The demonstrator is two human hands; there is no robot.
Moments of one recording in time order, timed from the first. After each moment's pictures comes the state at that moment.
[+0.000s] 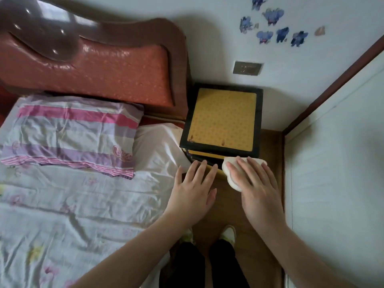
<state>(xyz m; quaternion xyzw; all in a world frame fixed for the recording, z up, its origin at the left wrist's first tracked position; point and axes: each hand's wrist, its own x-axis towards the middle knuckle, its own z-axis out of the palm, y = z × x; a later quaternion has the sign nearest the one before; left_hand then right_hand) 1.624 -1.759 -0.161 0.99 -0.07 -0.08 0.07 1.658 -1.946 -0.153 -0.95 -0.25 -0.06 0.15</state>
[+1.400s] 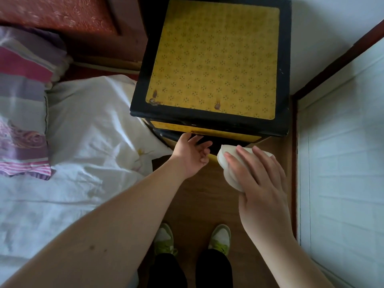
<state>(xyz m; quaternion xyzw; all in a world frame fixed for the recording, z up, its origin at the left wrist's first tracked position) 1.785 -1.774 -0.518 0.29 0.44 -0.24 0.82 1.702 -1.943 -0.402 -0.96 -0.17 -0.04 0.20</state>
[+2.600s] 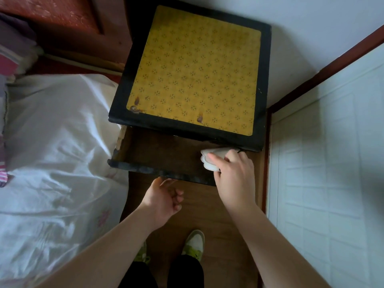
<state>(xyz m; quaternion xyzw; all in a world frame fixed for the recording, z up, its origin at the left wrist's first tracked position) 1.698 -1.776 -0.537 0.29 0.46 -0.29 0.79 1.767 -1.945 -0.443 -0.98 -0.14 0.00 0.12</state>
